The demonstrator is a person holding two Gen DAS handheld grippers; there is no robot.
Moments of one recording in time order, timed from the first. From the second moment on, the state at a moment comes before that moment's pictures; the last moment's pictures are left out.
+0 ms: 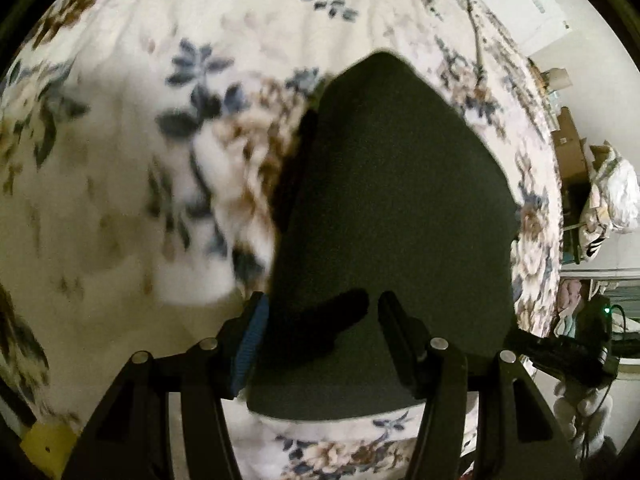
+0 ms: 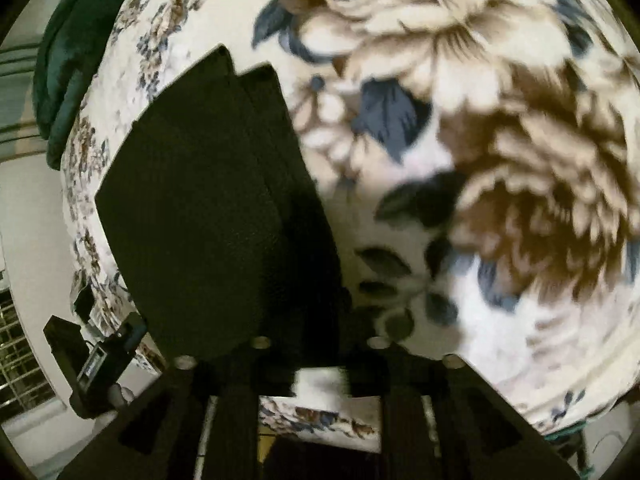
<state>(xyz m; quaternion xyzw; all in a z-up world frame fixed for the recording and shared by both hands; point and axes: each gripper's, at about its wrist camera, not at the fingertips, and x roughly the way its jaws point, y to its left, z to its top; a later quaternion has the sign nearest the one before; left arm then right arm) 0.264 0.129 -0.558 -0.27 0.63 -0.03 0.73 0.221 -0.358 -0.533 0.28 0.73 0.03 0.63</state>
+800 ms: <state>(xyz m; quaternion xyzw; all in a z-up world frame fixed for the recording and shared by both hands) 0.330 0.150 -0.607 -0.32 0.61 -0.15 0.71 0.310 -0.333 -0.577 0.29 0.74 0.17 0.59</state>
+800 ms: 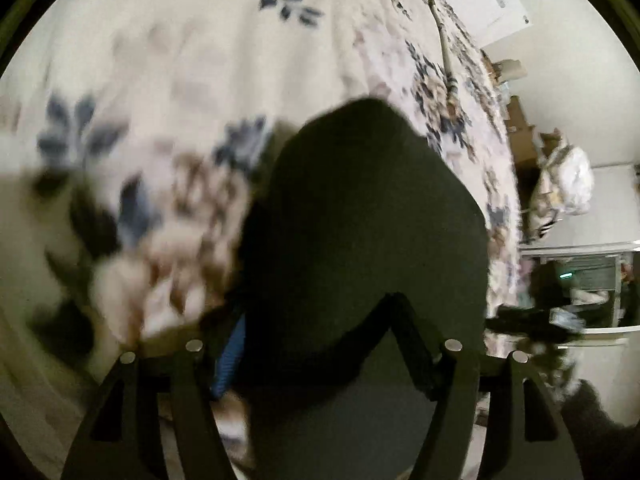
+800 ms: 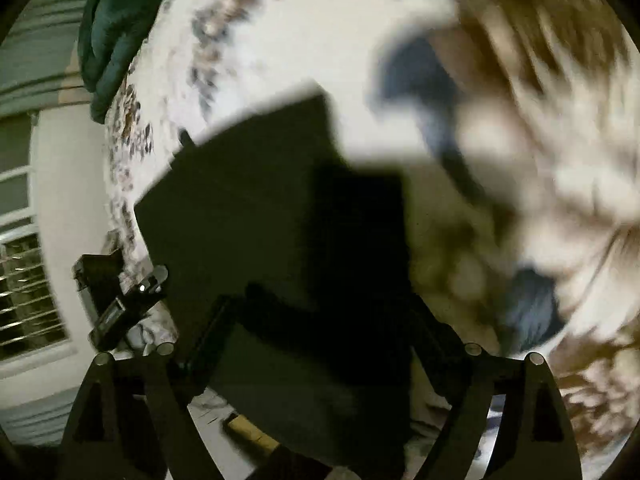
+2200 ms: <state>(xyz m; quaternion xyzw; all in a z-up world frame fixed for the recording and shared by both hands) 0.668 0.033 -0.532 -0.27 0.58 -0.24 0.73 0.568 -0.376 -0.497 0.40 0.60 0.16 0.67</state>
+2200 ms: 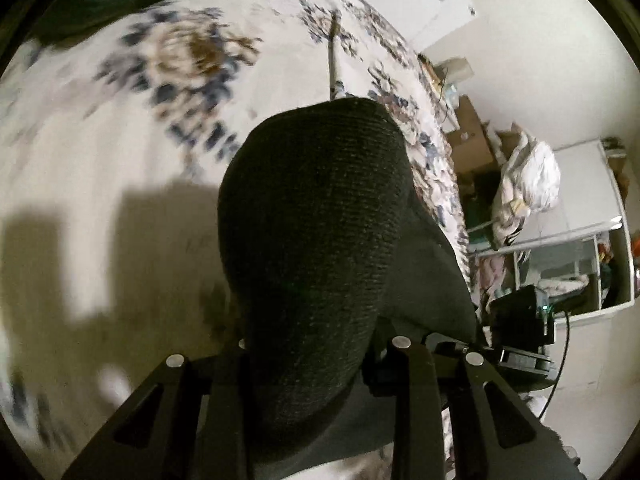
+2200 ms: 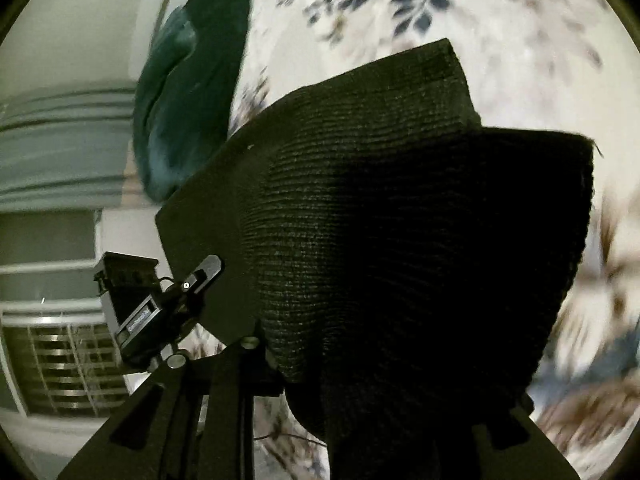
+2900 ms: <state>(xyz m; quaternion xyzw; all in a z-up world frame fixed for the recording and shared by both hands) 0.617 0.058 -0.516 -0.09 0.56 -0.10 0.82 0.554 -0.378 -0.475 0.12 0.62 -0.06 0.77</state>
